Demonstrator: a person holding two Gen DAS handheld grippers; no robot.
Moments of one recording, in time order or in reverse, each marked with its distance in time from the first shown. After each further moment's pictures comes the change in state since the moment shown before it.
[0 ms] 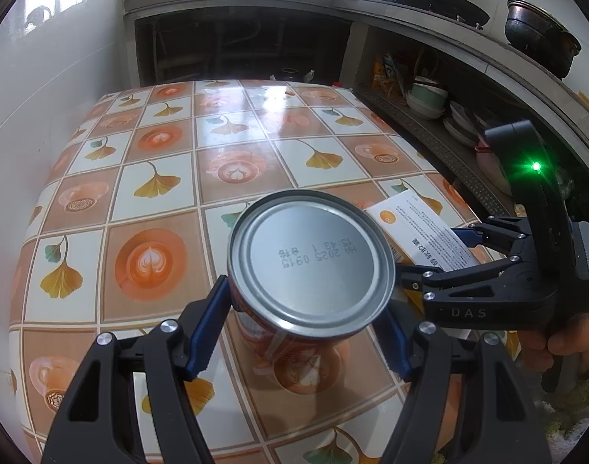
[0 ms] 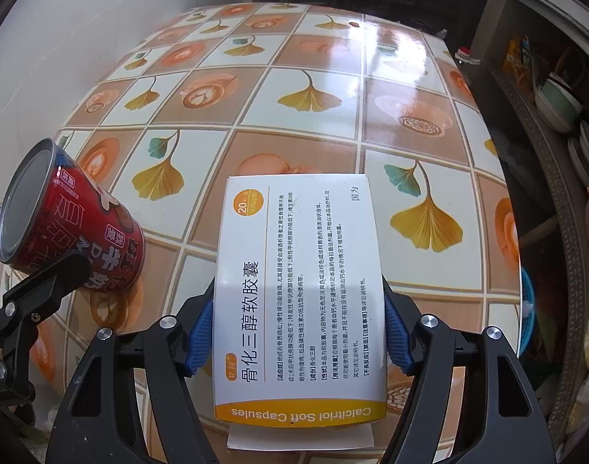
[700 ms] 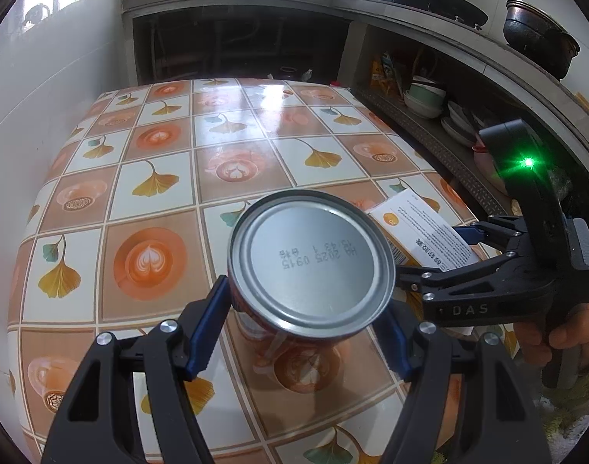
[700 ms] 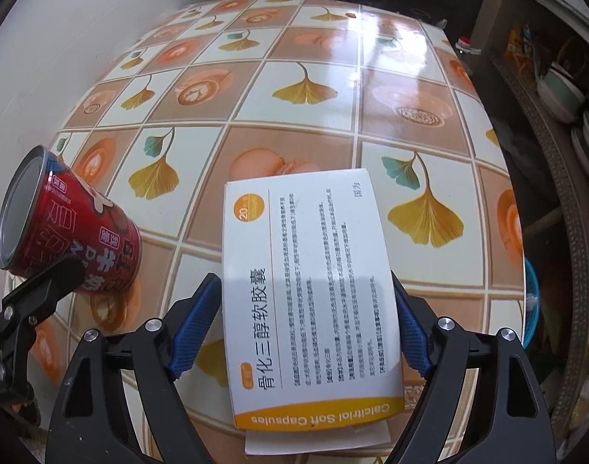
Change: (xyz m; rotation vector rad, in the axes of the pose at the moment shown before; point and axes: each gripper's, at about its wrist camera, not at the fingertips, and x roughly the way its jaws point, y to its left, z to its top) left arm 0.001 -0.002 -0.002 0.001 0.003 -0.003; right arm 0.011 0.003 0.006 0.004 0.030 0.004
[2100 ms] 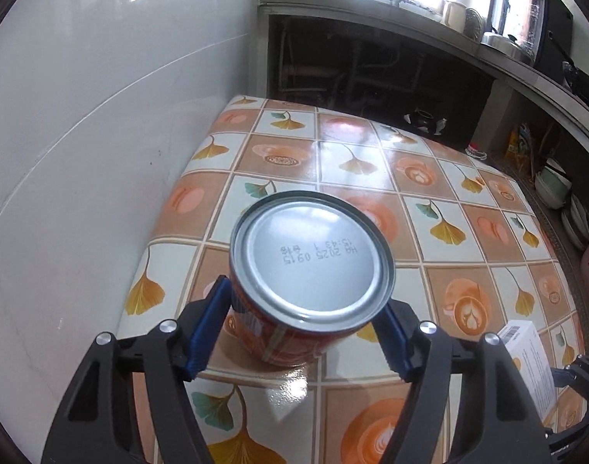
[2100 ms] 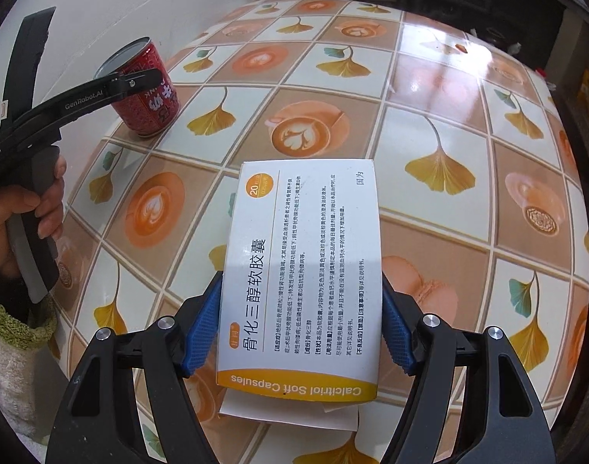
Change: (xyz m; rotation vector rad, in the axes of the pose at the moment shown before) left arm 0.036 0.177 0.089 -0.259 -0.078 0.320; right arm 0.012 0.042 0.055 -0.118 0.024 0.200
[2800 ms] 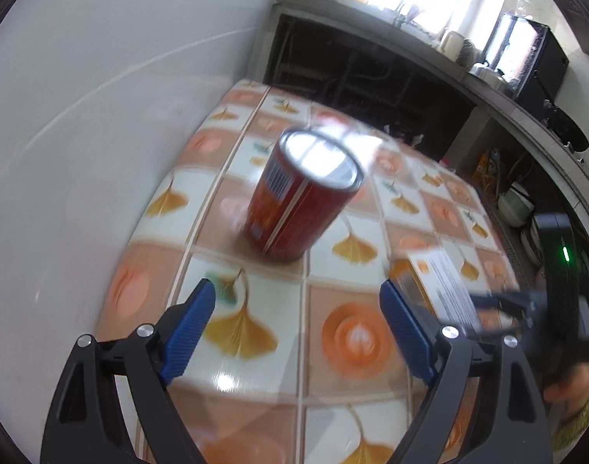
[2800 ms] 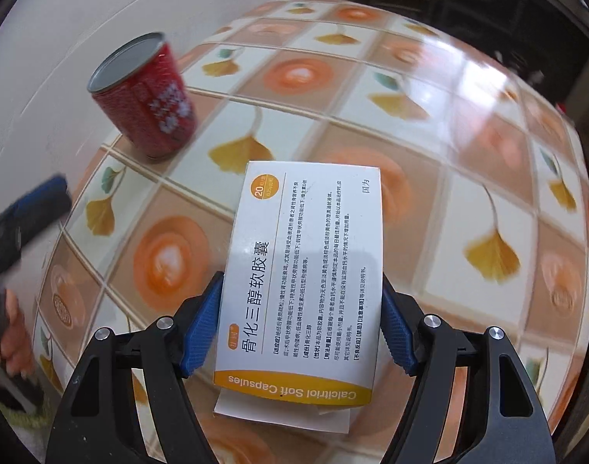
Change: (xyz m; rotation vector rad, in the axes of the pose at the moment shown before) left arm -0.066 0.025 -0.056 -0.133 -0.014 -0.142; right arm 0.025 0.026 0.043 -0.063 0.016 -0.014
